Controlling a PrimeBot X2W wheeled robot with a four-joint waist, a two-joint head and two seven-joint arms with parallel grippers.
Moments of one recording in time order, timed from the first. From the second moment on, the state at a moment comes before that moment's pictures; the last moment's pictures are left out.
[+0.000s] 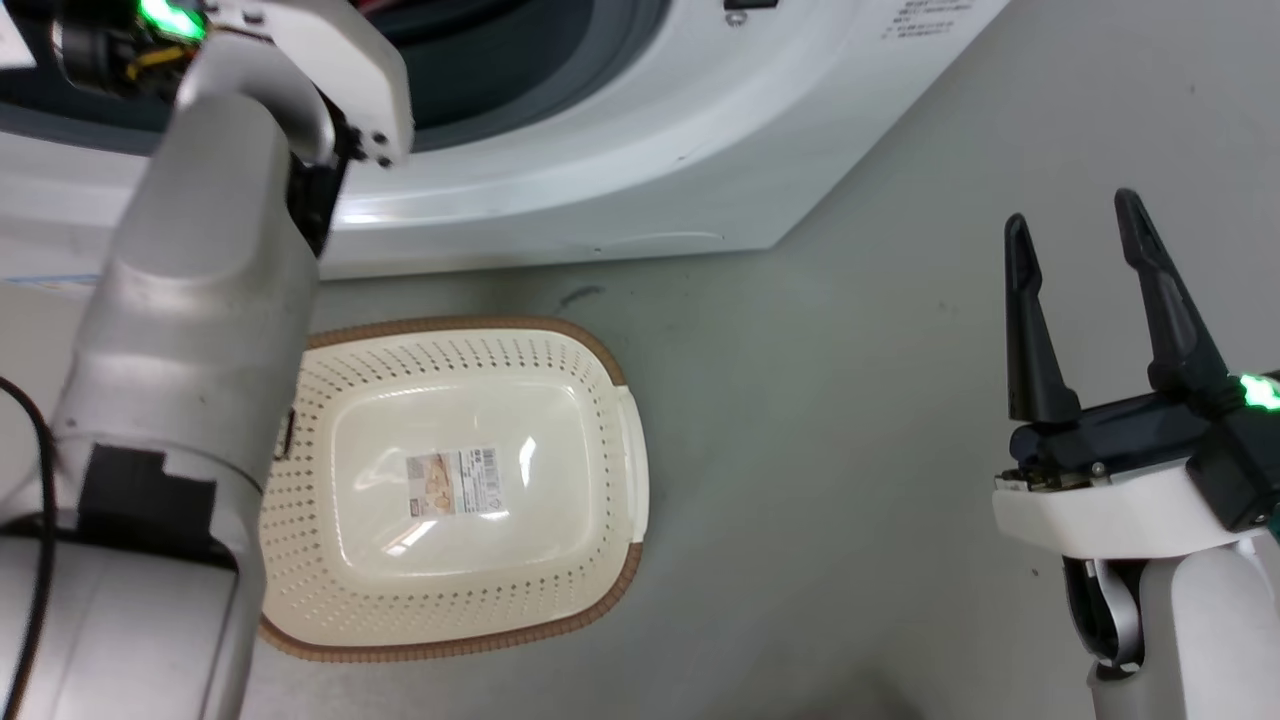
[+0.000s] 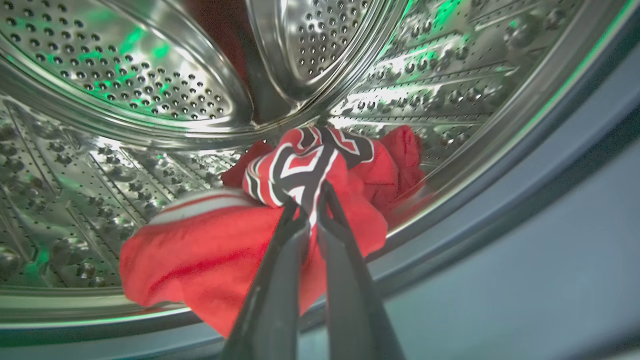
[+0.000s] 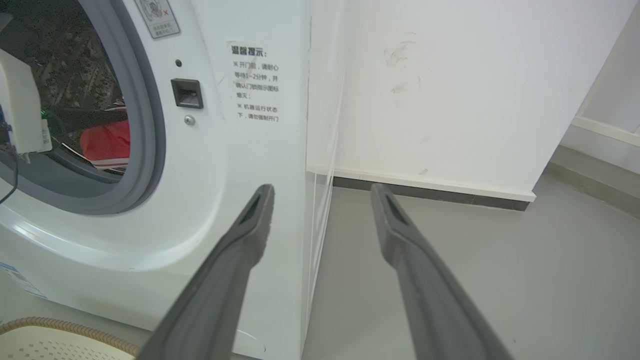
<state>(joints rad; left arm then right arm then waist) -1.29 0.20 -0.31 1.16 -0.20 -0.13 -0.25 -0.26 -0.05 0.04 -0.12 0.01 0.13 -0.26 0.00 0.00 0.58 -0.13</state>
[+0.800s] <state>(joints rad) -0.67 0.27 -0.30 0.40 -0.28 -0.09 -0.26 -0.09 -0.05 0.04 -0.05 -0.01 0.13 -0.26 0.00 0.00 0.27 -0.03</state>
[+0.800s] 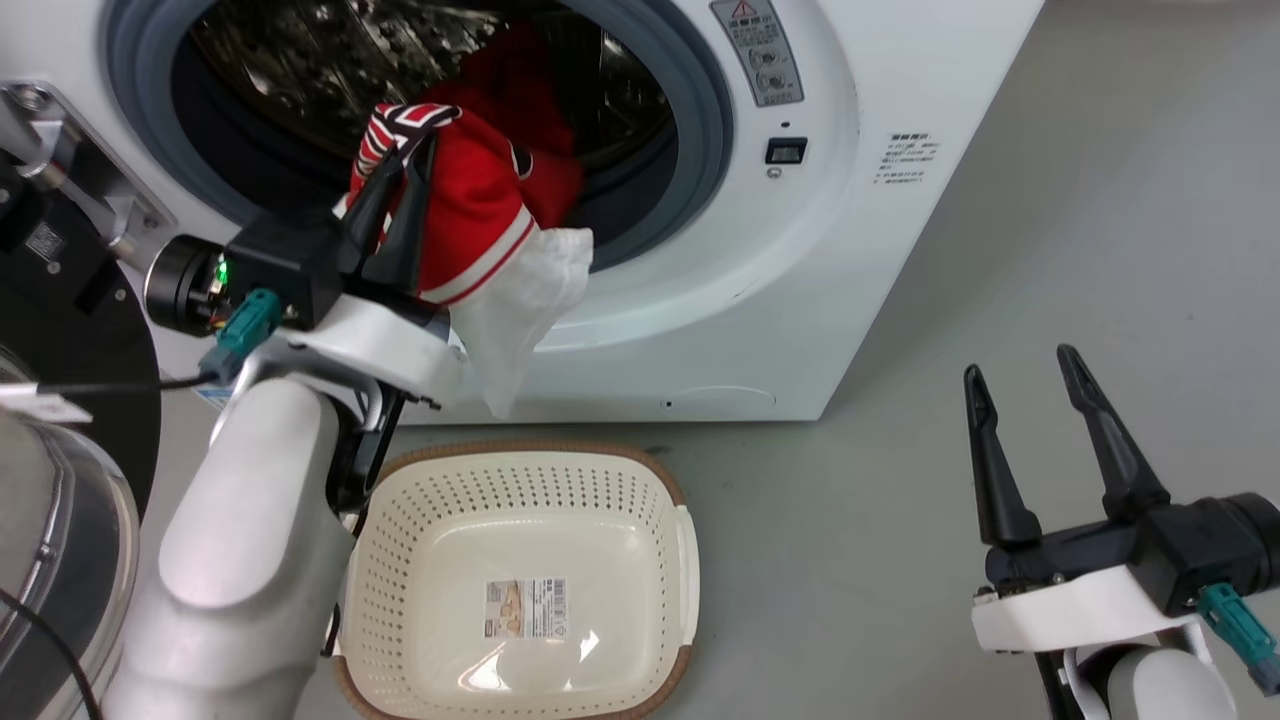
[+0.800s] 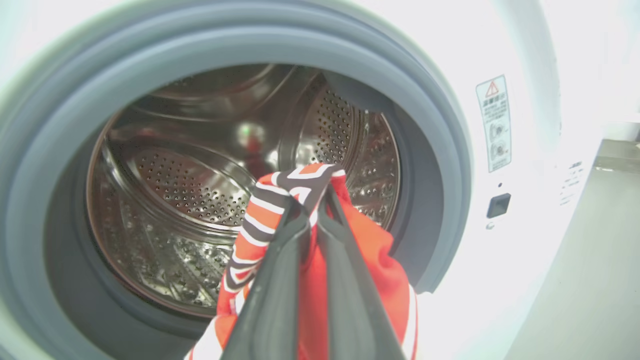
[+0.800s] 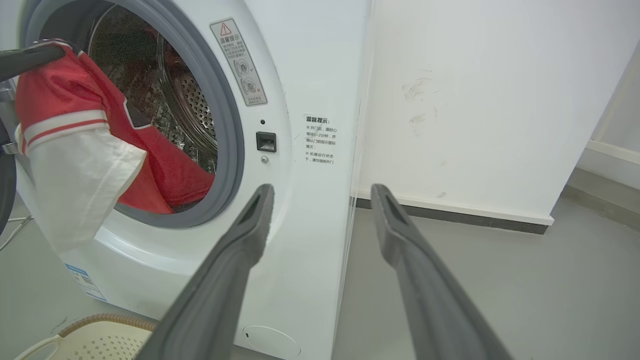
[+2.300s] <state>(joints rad) -0.34 0.29 -0.42 0.46 -0.31 -0.08 -0.22 -0.16 -0.05 0.03 -0.07 0.01 0.13 -0.26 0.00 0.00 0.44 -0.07</state>
